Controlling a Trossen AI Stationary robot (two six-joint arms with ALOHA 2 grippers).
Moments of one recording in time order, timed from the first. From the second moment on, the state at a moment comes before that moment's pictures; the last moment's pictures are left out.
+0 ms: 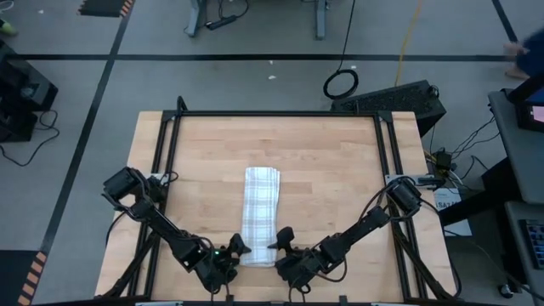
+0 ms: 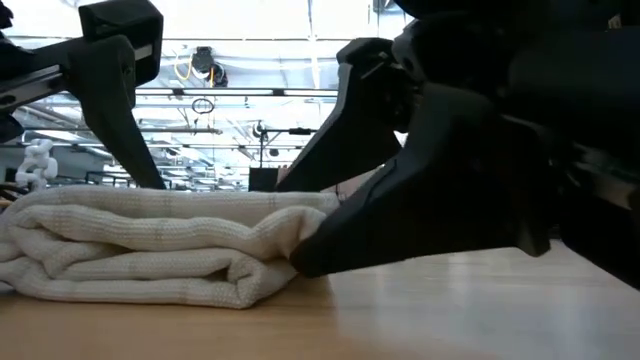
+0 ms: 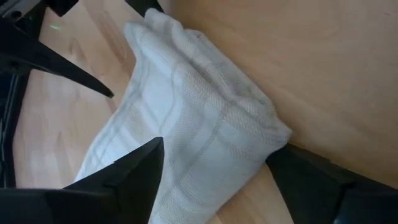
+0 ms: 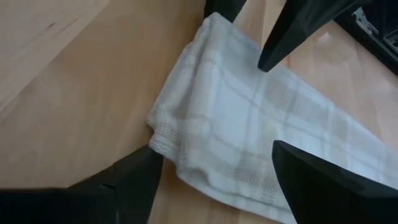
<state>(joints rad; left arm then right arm) -0.79 1.87 0.93 -0.06 -0.59 0.34 0.61 2.13 1.25 0.12 0.57 -0.09</state>
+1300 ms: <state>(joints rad) -0.78 1.88 0.93 -0.09 -0.69 0.00 0.61 2.13 1.25 0.09 0.56 0.11</state>
